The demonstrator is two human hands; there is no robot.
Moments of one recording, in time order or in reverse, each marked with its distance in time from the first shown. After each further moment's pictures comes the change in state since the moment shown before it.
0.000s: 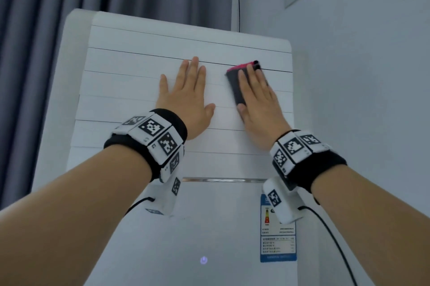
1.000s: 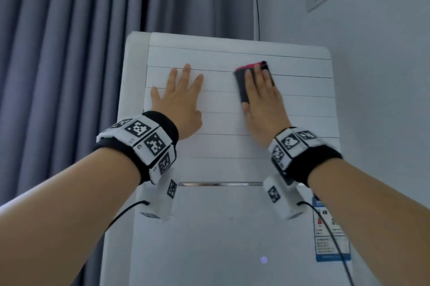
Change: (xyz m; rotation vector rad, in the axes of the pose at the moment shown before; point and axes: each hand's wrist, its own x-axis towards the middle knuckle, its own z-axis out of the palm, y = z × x) left_hand -0.018 -0.104 -0.028 -0.090 -0.080 -0.047; right_hand 0.037 -0.091 0.013 -0.035 0.021 0.115
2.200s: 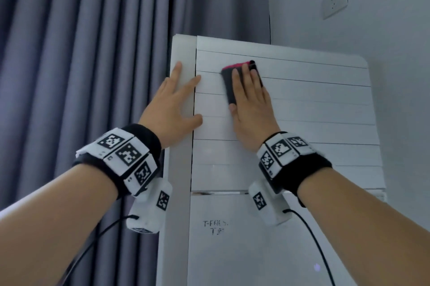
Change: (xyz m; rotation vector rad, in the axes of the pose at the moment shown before) left_hand -0.014 -0.115 -0.002 -0.533 0.139 0.092; right_hand 0.023 -0.111 0.024 0.030 0.029 -0.032
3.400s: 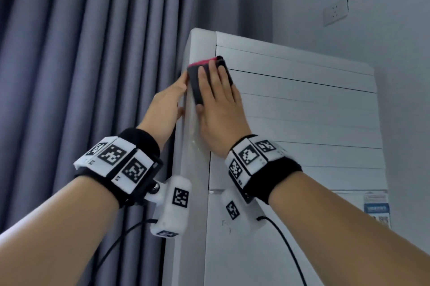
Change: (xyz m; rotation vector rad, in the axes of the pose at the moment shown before) left_hand -0.006 -0.024 -0.006 -1.043 0.016 -0.270; right_hand 0.003 -0.085 0.020 0.064 -0.003 -0.084
